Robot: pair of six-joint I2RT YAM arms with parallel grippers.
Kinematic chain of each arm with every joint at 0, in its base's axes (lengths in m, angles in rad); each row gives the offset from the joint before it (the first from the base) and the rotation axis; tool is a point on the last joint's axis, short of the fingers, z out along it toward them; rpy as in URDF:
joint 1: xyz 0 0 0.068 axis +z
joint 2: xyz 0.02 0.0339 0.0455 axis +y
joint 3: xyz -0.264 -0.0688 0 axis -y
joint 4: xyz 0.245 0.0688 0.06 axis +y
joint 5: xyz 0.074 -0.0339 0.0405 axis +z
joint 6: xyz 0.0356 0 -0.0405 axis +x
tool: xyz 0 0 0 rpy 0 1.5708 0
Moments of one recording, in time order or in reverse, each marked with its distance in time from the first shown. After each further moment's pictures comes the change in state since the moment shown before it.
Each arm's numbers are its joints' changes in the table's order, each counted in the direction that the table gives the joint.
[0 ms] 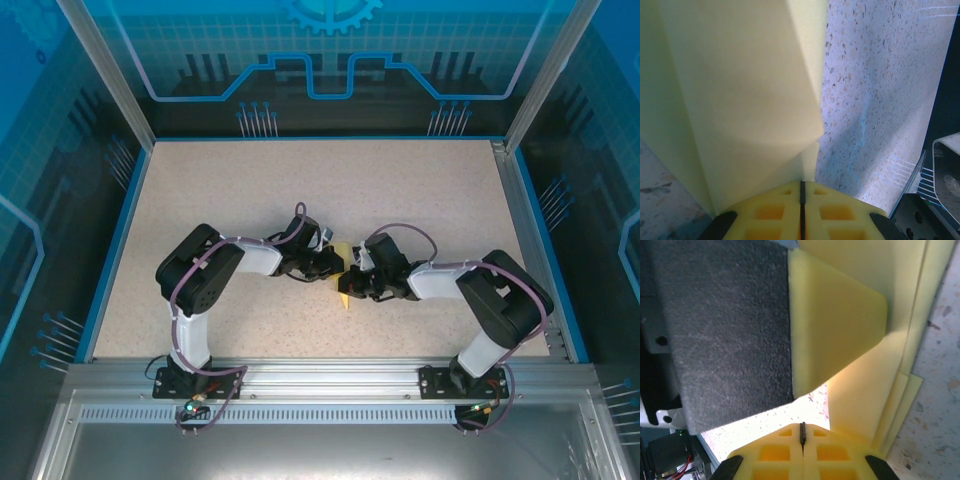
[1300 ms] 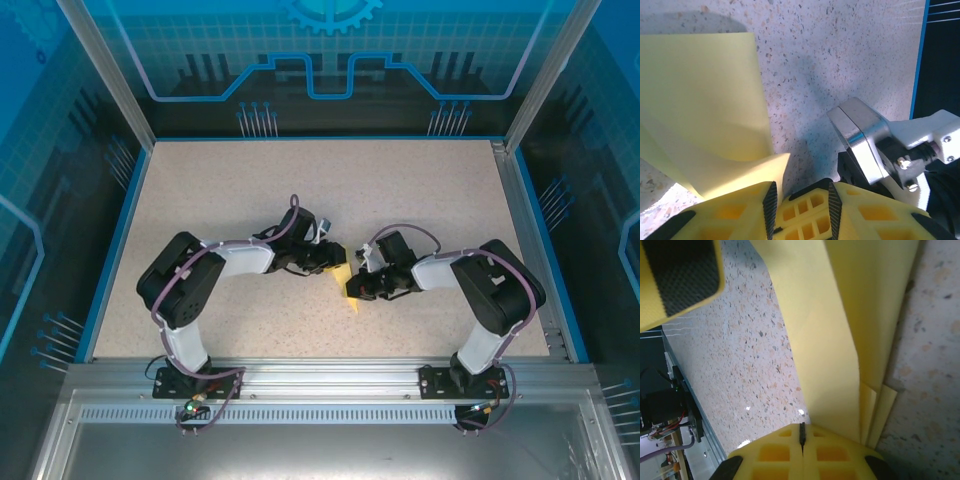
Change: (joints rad) left arm 0.005 -0.127 0.007 0.079 0.011 0.013; right arm -0.120 0.081 0.013 0.097 0.223 -0.259
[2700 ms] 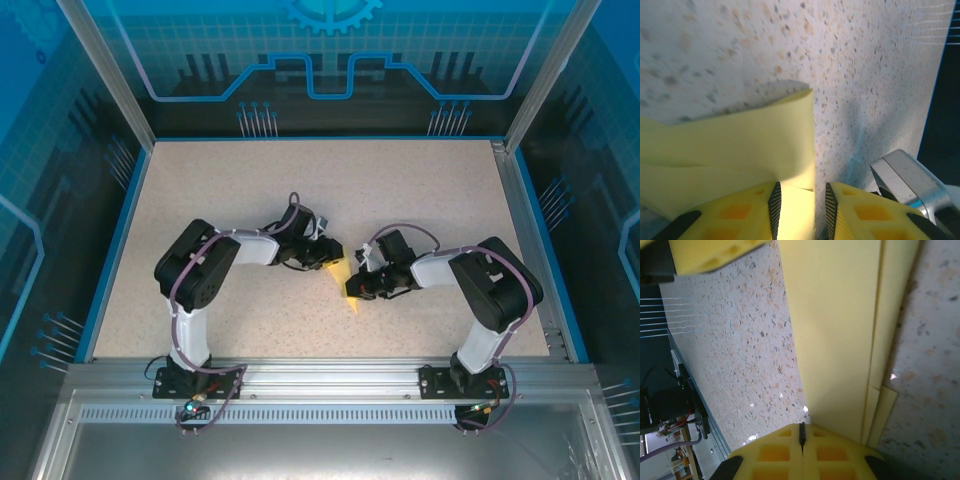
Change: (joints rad) left arm 0.066 0.146 0.073 -0.018 -0.015 0.000; right arm -0.009 0.021 0.019 0.021 0.029 -0.001
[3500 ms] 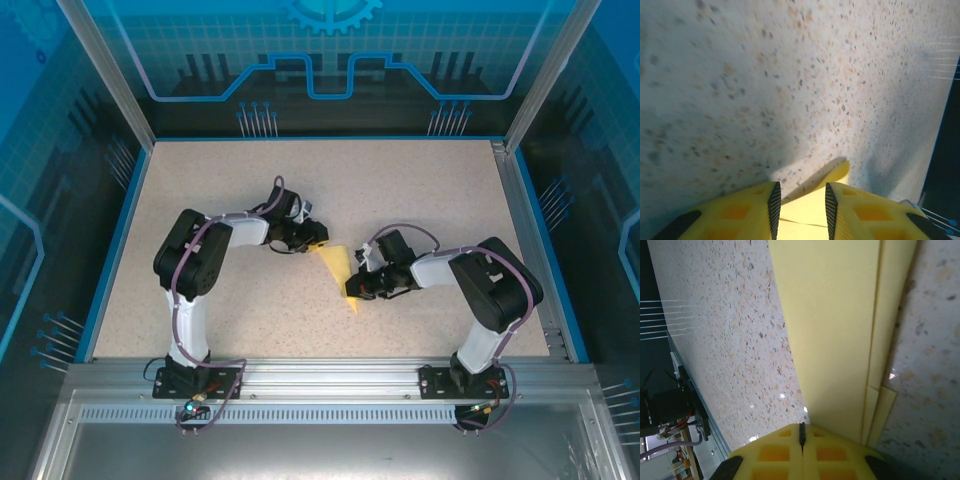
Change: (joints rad) left arm 0.140 0.062 0.148 0.175 -0.015 0.123; right arm 0.005 -0.002 0.001 -0.002 -0.008 0.017
